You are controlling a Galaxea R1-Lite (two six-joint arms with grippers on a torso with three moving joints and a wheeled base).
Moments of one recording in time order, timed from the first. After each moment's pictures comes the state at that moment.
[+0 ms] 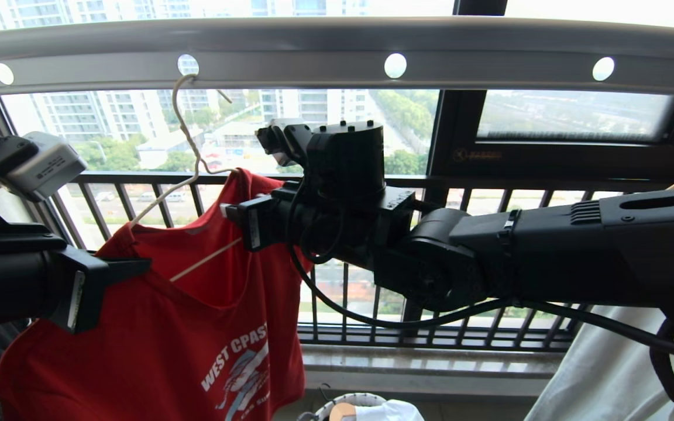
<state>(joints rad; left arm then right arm) -0.34 1.15 -0.99 0.28 -0.01 0.10 0.87 2.16 -1.73 -0.36 0.03 0.12</state>
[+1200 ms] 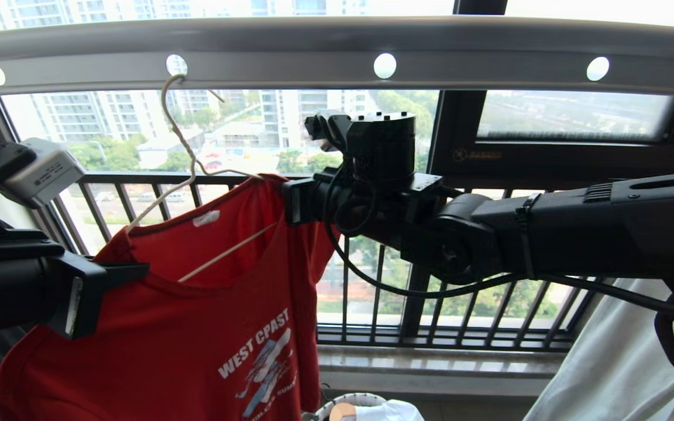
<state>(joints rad) -0.34 1.14 -0.97 0.28 -0.01 0.10 0.76 2.14 -1.71 -0.37 -0.04 0.12</state>
